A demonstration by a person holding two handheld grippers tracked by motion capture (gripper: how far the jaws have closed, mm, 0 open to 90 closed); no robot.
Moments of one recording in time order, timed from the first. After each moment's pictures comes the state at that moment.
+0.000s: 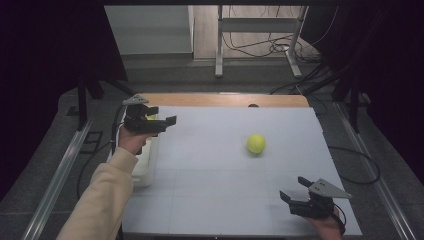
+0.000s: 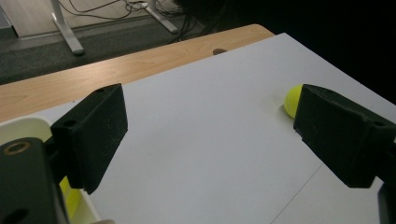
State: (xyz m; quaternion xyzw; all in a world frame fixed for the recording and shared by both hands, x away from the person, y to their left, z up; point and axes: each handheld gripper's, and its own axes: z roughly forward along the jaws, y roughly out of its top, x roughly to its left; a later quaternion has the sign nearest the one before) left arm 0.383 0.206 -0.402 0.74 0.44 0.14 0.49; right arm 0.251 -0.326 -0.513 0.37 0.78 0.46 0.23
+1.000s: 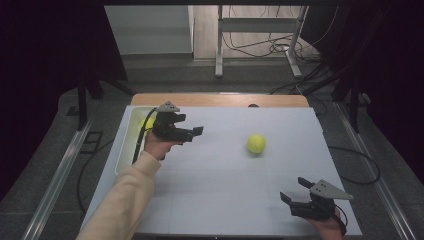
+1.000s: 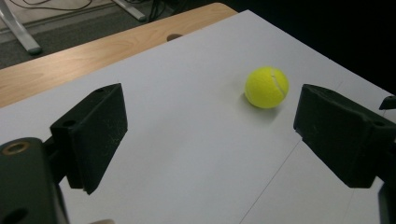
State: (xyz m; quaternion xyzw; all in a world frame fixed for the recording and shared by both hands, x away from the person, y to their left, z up) left arm 0.384 0.135 -0.414 0.78 0.38 0.11 0.48; right arm 0.249 -0.327 -0.512 0.36 0.78 0.46 0.23
